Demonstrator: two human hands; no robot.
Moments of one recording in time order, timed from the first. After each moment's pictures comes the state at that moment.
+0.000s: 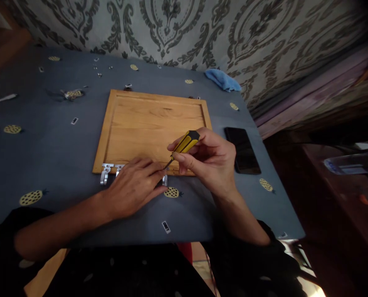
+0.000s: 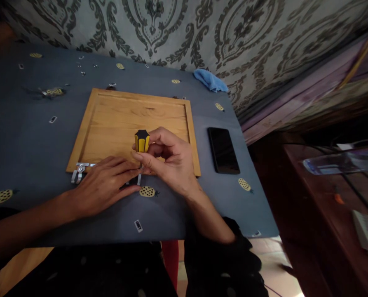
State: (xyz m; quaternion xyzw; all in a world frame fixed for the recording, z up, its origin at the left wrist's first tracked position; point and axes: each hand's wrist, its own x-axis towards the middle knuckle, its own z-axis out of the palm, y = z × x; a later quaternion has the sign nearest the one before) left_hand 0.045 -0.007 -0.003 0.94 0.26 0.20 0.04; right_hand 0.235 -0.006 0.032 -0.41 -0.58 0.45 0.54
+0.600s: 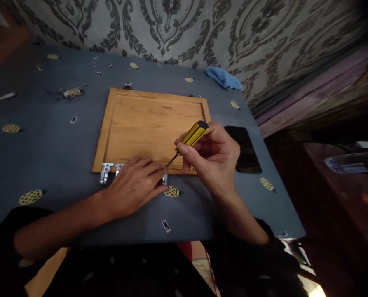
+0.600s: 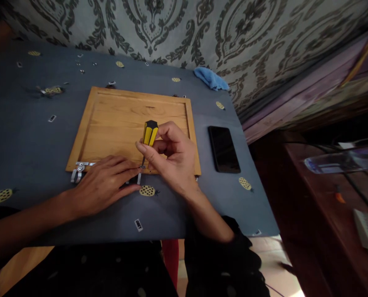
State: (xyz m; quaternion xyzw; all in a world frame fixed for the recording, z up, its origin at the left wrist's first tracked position) left_hand 0.045 -0.007 -0.003 0.94 0.26 0.21 0.06; right_hand 0.233 -0.001 0.025 -0.43 -0.58 0.37 0.59
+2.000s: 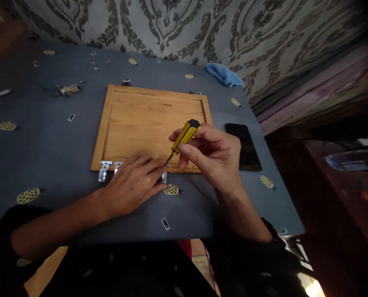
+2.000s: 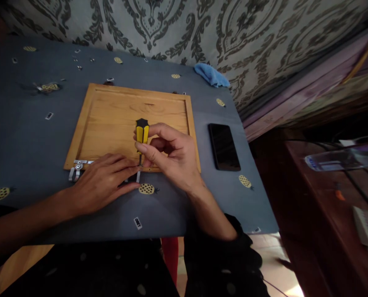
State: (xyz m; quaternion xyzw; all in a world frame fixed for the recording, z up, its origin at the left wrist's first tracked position) left_hand 0.045 -0.006 -0.002 0.94 0.26 0.20 0.05; right_hand 0.244 -0.002 0.030 -0.40 -0.61 0.43 0.53
